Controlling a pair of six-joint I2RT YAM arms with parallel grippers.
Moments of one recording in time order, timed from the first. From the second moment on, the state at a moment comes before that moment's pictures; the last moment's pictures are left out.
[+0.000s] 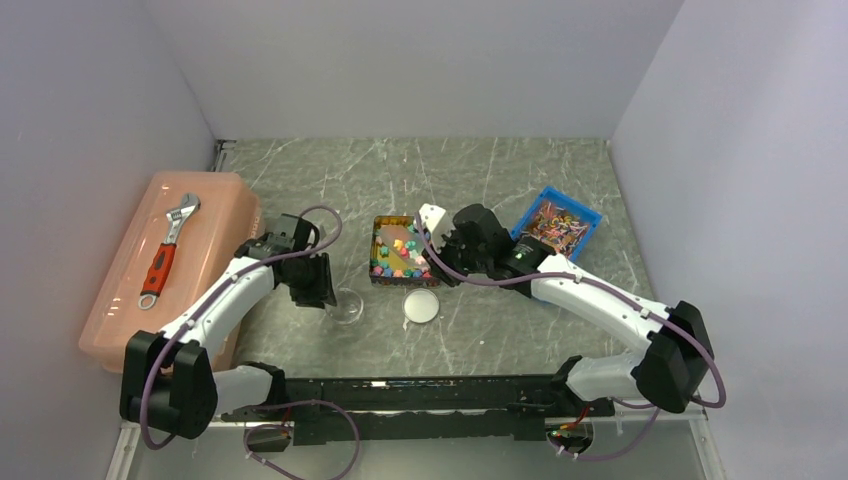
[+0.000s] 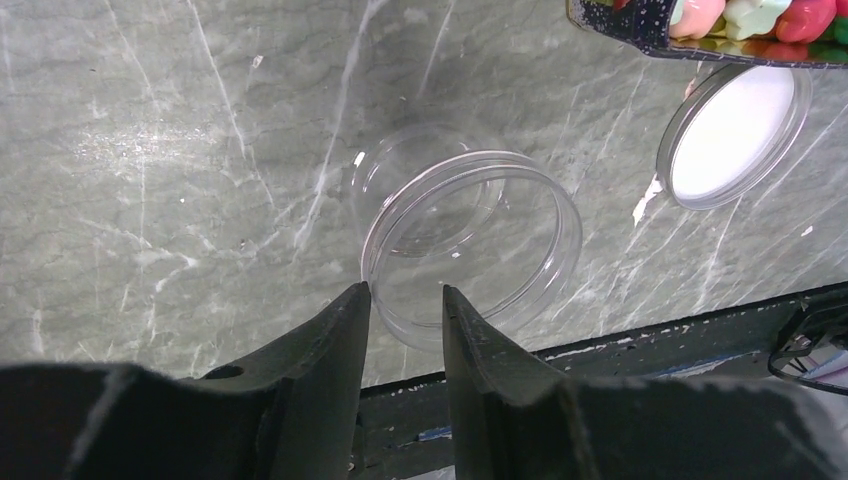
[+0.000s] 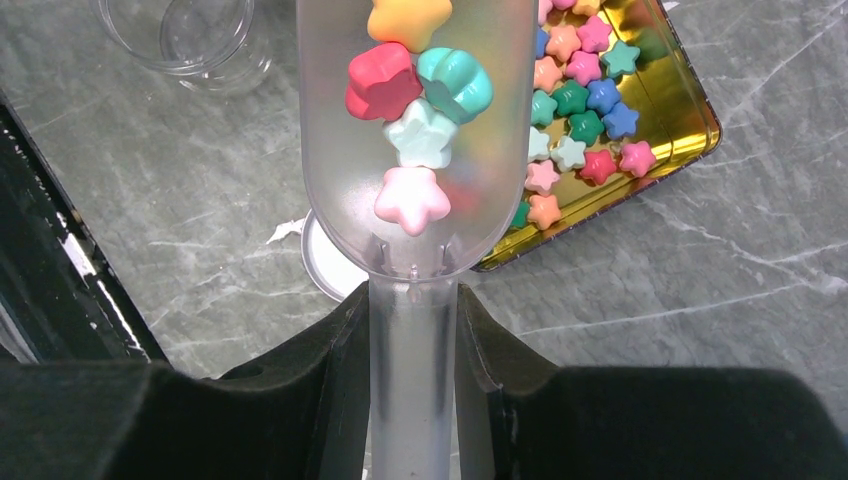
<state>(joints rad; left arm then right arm) -0.26 1.21 0.80 -0.81 0.20 -0.41 0.80 1.30 1.01 -0.41 -0.16 -0.17</state>
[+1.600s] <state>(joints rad) -0.64 1.44 0.95 -0.67 0.17 -0.55 1.09 1.13 1.03 -0.93 0.06 0.21</state>
